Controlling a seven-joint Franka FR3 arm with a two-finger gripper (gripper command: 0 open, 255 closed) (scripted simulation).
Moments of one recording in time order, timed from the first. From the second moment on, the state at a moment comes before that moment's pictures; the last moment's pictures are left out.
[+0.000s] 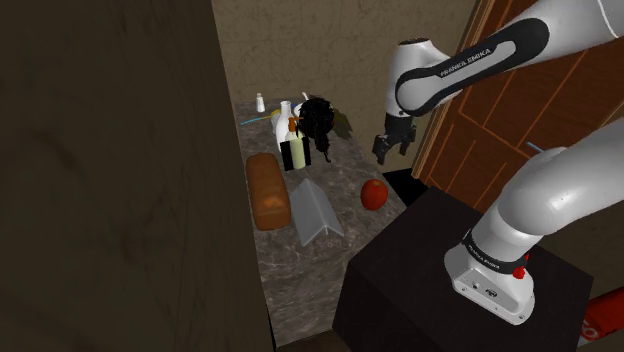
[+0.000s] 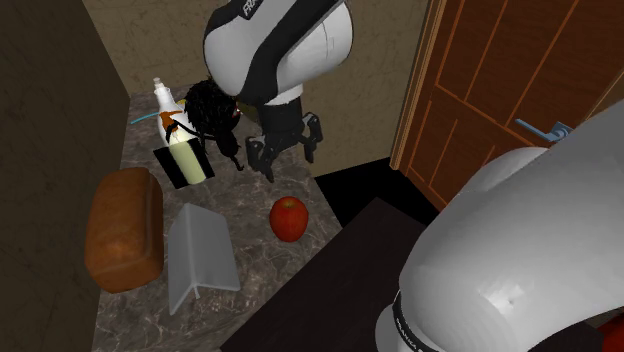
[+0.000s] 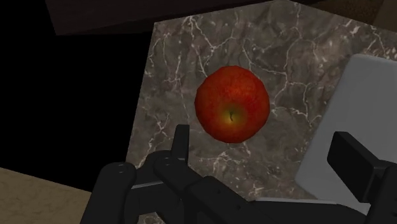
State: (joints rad) arm -0.05 -0.41 -0.02 -2.74 -0.05 2.23 0.18
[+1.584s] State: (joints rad) arm -0.07 0.00 -0.04 -2.72 -0.05 2.65 0.23
